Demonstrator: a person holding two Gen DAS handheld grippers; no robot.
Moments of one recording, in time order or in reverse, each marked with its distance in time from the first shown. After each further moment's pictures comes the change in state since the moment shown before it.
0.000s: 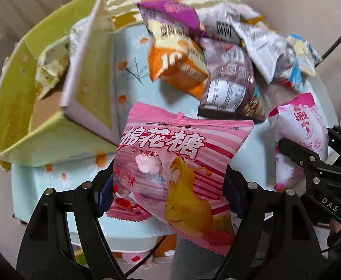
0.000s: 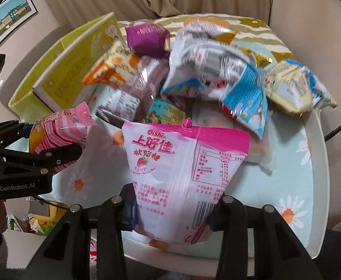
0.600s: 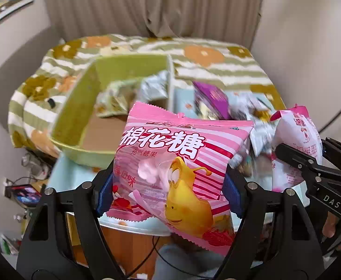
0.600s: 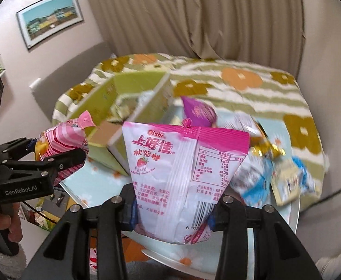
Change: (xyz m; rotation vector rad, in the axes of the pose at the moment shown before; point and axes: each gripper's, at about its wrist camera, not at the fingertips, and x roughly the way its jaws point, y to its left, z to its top) left arm -0.142 0.062 -0.014 -0.287 -0.297 0.065; right arm -0.107 0.054 0.072 -0.205 -0.199 0.134
